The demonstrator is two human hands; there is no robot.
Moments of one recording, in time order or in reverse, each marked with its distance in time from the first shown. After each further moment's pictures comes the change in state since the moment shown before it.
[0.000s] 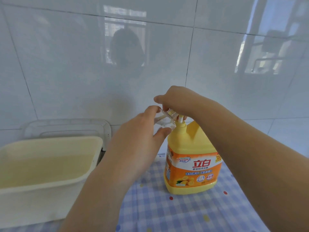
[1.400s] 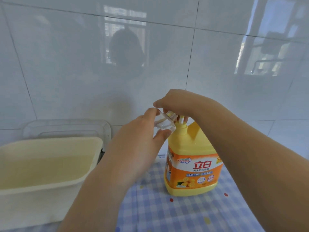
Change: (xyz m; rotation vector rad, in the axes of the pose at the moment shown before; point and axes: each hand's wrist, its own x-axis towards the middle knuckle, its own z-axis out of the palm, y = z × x) left_hand 0.002 -0.008 0.004 -0.029 0.000 0.020; right_hand -0.004 -0.009 -0.001 -0.055 -0.101 0.066
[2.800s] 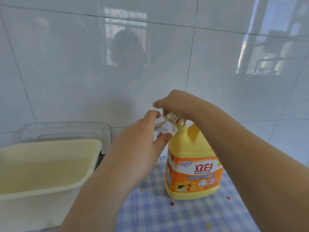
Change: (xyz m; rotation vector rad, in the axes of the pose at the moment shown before) left_hand 0.000 0.000 0.003 0.025 -0.030 -0.001; right_hand 0.001 0.006 0.004 0.112 0.038 -0.009
